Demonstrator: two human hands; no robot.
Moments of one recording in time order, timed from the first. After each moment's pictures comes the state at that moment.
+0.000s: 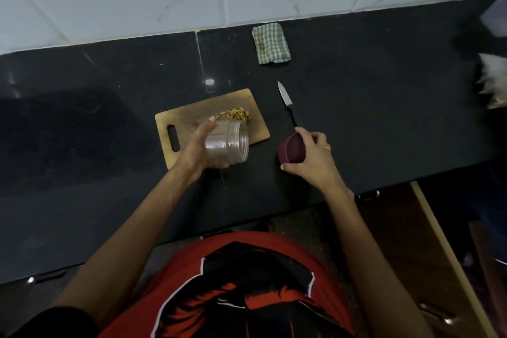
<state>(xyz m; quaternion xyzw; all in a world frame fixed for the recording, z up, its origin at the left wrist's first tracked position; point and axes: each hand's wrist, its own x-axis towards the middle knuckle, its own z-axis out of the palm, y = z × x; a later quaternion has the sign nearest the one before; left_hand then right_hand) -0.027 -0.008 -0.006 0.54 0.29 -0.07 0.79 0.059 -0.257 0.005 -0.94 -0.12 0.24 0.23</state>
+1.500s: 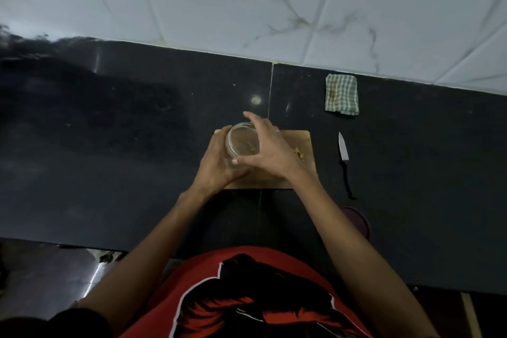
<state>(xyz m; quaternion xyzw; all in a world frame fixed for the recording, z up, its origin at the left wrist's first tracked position) -0.052 0.050 -0.013 0.81 0.25 0.14 0.52 0.074 -0.051 0.045 -0.82 -0.43 0.28 0.26</state>
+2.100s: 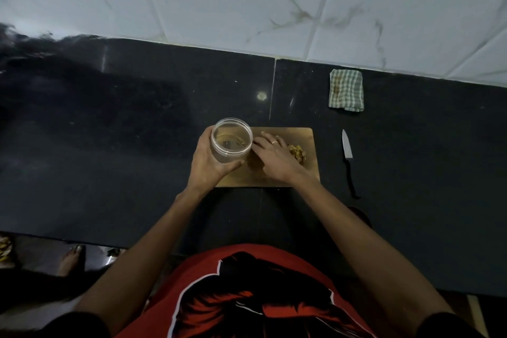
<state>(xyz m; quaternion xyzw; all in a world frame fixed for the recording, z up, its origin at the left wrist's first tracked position) -0.054 0.059 -0.029 0.79 0.31 0.22 0.48 0.096 -0.056 -0.020 -0.80 -0.56 0.20 -0.01</state>
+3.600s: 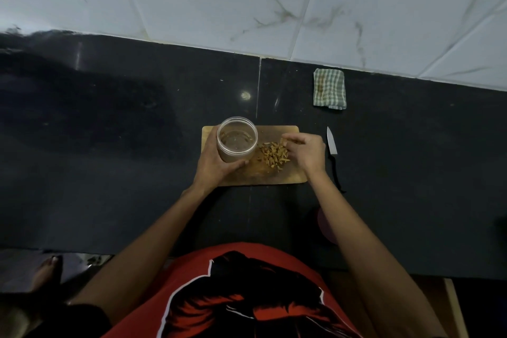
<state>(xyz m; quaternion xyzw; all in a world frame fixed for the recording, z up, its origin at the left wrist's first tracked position) -0.031 0.045 -0.049 0.79 0.29 0.17 0.52 0.128 -0.110 -0.010 -0.83 -0.13 0.22 0.50</state>
